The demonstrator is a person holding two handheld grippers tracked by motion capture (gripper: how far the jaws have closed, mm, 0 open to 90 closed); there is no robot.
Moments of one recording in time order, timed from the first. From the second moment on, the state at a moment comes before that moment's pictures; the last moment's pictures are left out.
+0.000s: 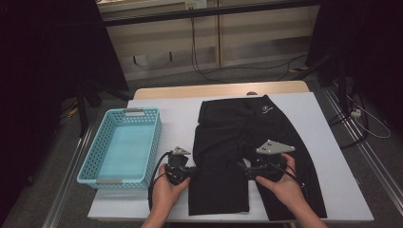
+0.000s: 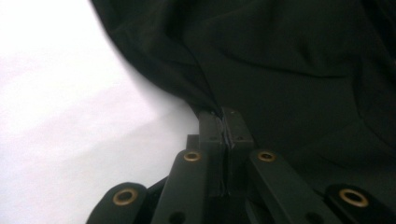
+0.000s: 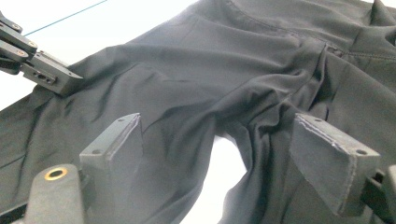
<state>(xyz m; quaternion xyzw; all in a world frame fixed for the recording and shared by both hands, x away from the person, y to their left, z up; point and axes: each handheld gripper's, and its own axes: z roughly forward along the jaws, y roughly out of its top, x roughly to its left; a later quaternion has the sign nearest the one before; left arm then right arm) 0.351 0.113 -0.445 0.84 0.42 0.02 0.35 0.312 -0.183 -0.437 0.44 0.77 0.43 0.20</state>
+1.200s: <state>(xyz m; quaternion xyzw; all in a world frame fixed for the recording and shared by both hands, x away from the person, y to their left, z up) 0.343 0.097 -0.421 0.82 0.38 -0.04 0.43 0.390 -0.136 -0.433 0.47 0.73 0.45 0.20</state>
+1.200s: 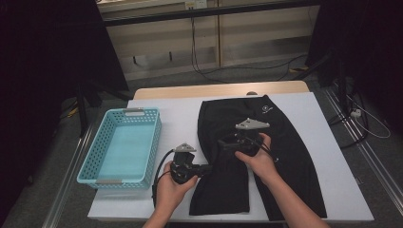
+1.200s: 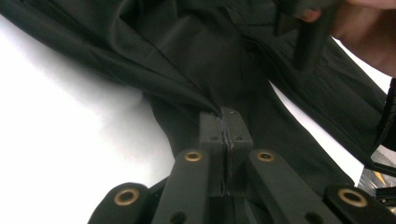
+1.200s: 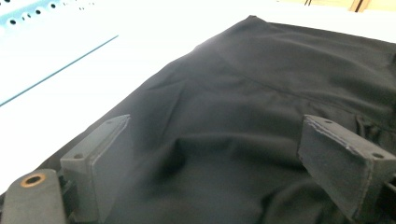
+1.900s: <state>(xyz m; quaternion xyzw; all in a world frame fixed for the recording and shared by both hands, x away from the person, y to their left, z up) 0.343 0.091 -0.422 0.82 0.36 -0.03 0.45 0.424 -0.084 -0.447 0.45 0.76 0.44 0.15</state>
